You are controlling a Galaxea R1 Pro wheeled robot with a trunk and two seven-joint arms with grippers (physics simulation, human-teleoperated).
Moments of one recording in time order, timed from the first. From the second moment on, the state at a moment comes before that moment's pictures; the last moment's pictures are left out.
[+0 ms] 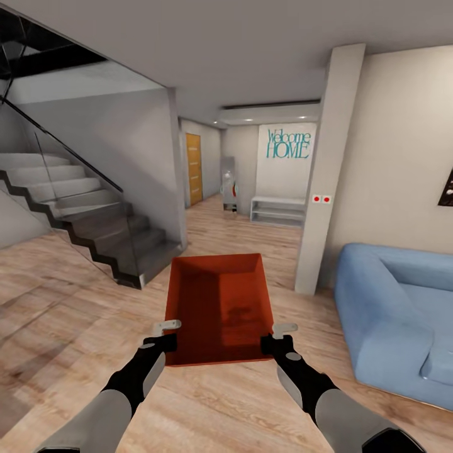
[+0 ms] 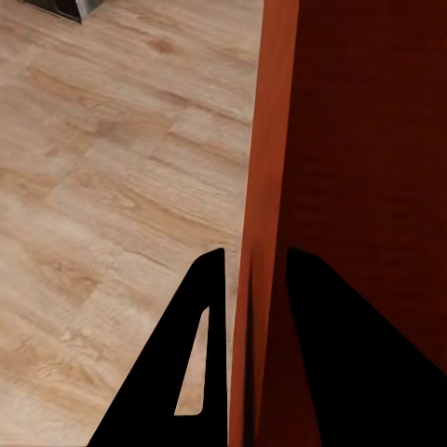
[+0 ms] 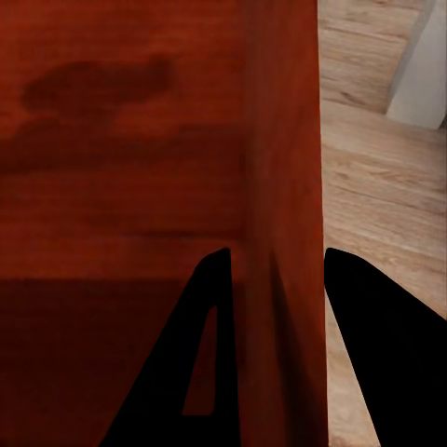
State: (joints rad) left arm -0.68 -0.08 0.00 -0.49 0.10 0.20 0.20; right arm -0.72 0.08 0.35 -0.33 -0.26 -0.06 -0.14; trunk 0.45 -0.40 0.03
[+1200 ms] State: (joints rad) left arm -0.68 -0.08 0.00 -0.49 0.10 0.20 0.20; right arm -0.72 0.08 0.35 -0.33 -0.25 -0.06 -0.14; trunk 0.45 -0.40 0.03
